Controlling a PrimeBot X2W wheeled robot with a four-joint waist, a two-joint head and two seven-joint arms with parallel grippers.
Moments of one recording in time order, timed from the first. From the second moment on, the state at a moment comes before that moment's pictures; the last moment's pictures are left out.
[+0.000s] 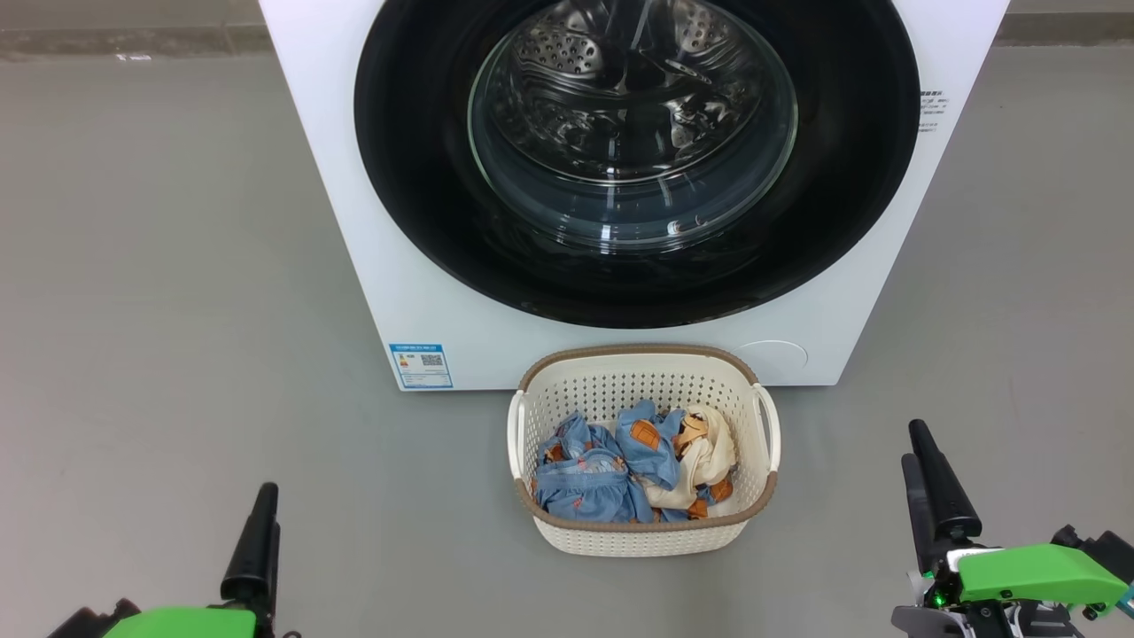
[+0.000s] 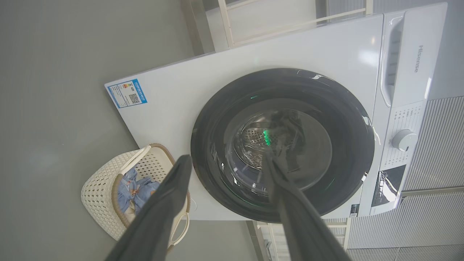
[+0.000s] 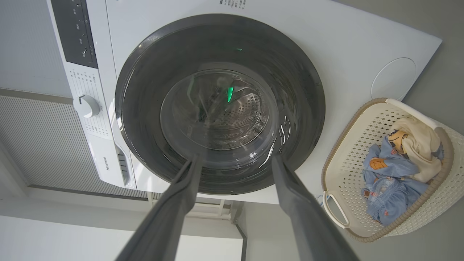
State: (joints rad) left arm -0.04 0.02 0.03 0.24 -1.45 -0.13 0.01; right arm -0.08 -0.05 -0.05 0.26 1.49 0.13 0.00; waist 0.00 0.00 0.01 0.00
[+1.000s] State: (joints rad) left arm -0.07 0.02 0.00 0.20 -0.93 -0.13 -0.08; right arm -0.13 -0.07 0.00 0.22 0.99 0.13 -0.08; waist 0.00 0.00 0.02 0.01
